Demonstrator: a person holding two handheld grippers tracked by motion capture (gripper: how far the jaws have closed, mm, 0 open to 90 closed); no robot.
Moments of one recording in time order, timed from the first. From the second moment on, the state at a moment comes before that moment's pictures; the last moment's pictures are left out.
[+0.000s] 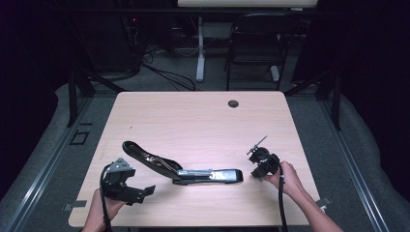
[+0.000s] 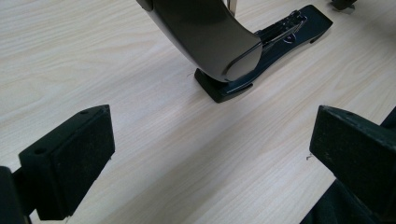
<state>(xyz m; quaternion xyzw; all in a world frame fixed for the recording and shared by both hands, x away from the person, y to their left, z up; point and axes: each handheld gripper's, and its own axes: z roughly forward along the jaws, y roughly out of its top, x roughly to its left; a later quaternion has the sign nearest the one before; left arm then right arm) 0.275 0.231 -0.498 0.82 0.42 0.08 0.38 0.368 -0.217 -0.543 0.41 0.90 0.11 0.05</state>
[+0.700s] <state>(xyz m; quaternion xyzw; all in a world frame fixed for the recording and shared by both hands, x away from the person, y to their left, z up) 0.269 0.235 -0.481 0.77 0.46 0.13 0.42 0.366 -0.223 -0.529 0.41 0.90 0.15 0.08</state>
